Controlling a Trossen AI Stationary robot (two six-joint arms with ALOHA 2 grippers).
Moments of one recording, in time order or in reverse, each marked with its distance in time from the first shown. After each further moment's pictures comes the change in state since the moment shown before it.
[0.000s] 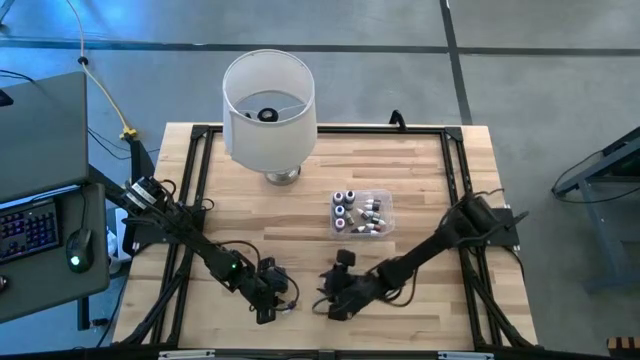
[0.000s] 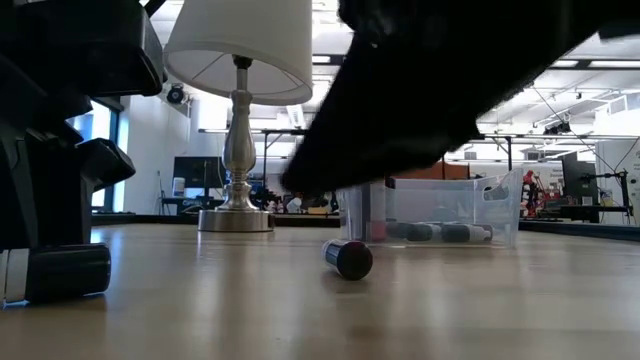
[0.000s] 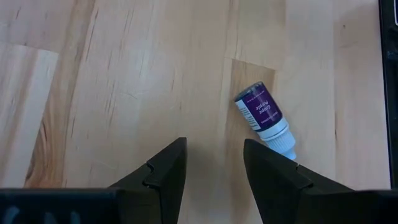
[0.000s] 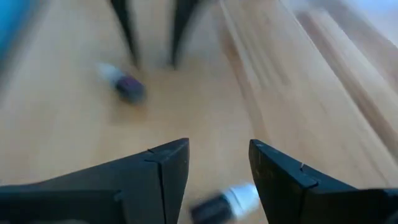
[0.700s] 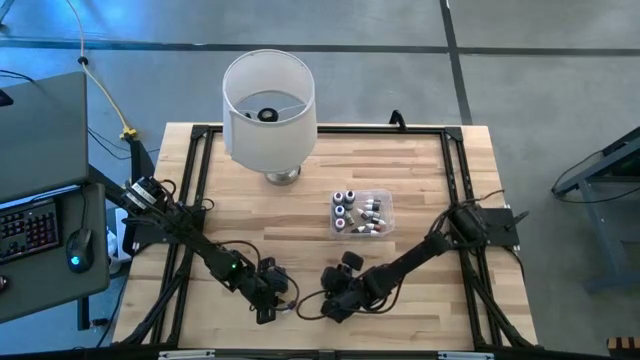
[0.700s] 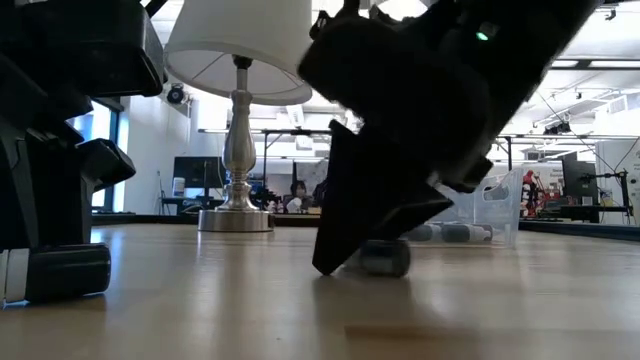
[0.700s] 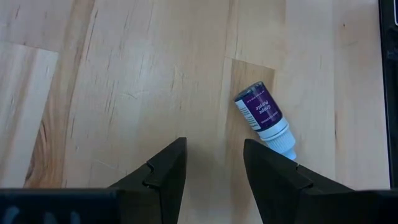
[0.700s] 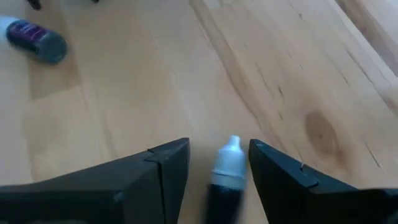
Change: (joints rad) left arm 0.000 0.000 0.000 -0.002 0.010 0.000; right arm -0.003 0.128 0.271 -0.576 -0.010 0.413
